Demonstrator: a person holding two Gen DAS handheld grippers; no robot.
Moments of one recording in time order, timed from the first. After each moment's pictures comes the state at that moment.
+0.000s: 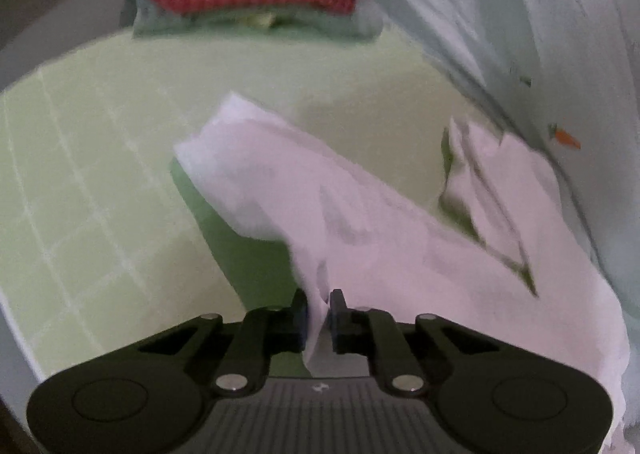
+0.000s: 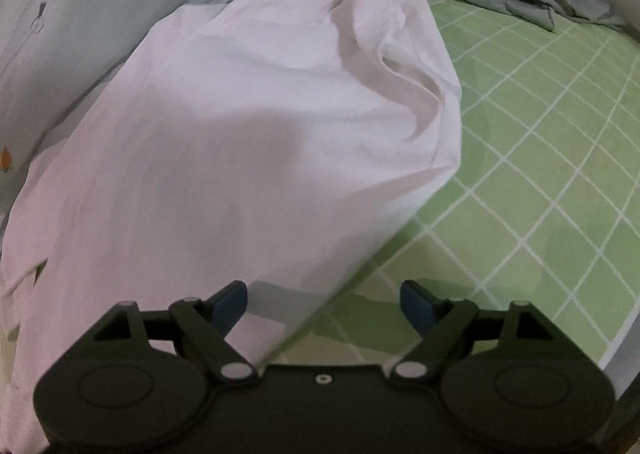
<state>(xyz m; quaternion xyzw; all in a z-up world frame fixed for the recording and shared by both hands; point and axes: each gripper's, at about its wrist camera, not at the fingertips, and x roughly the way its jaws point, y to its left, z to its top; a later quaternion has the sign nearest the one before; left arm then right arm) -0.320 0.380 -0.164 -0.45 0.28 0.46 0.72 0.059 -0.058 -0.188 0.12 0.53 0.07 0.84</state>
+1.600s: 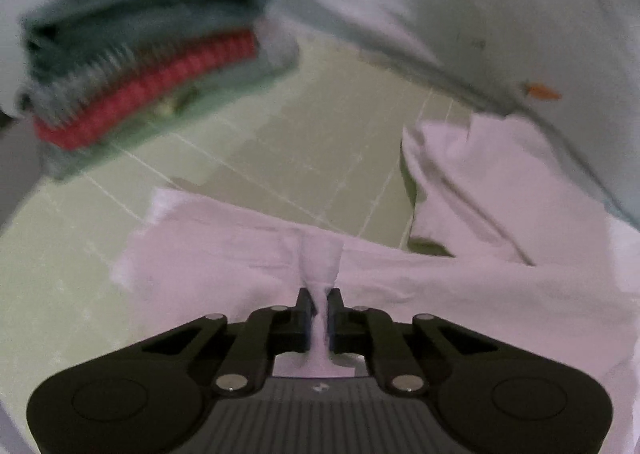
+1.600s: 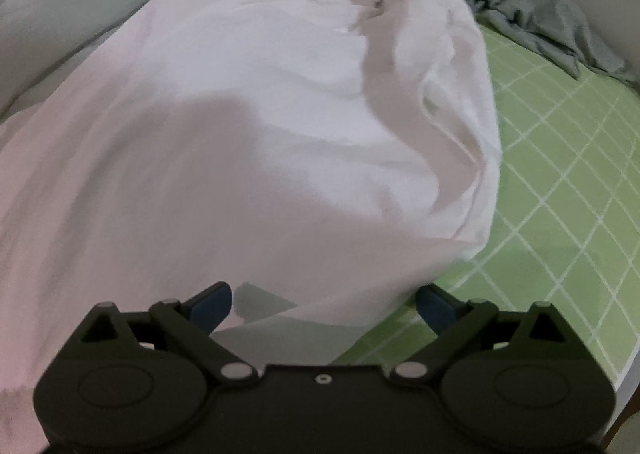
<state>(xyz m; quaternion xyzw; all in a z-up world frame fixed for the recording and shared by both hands) -0.253 0.407 -0.119 -0.31 0.37 0.43 0.76 0.079 0.005 -0.187 0.03 0.53 0.04 0.85</state>
